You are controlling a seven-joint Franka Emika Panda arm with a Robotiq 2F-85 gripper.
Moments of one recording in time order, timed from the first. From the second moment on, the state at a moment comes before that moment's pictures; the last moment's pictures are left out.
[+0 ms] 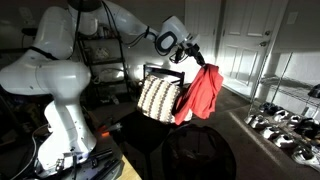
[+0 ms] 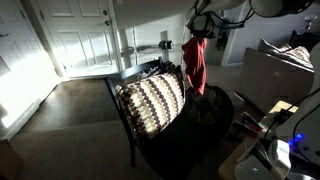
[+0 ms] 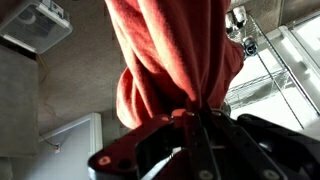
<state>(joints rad) 0.97 0.82 -1.25 -1.96 0.90 2.79 0.32</state>
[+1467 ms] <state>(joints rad) 0.78 0.74 -1.17 -1.87 0.05 2.58 0.76</state>
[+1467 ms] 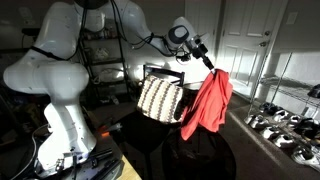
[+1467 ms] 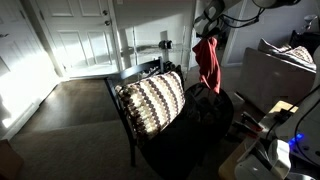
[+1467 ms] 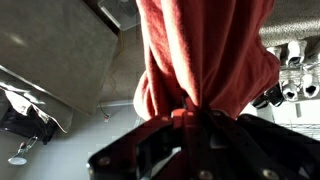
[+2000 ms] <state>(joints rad) 0.73 0.65 -1.12 -1.88 -0.14 2.53 0.76</state>
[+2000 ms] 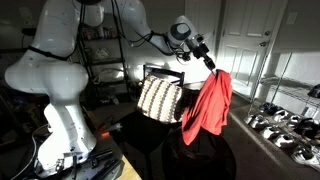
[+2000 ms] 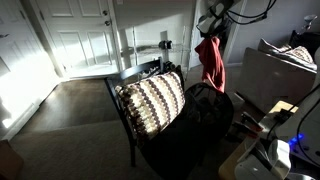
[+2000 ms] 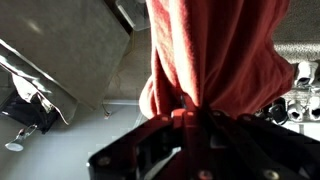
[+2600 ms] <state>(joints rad) 0.69 0.55 -1.06 -1.92 -0.35 2.52 0.76</state>
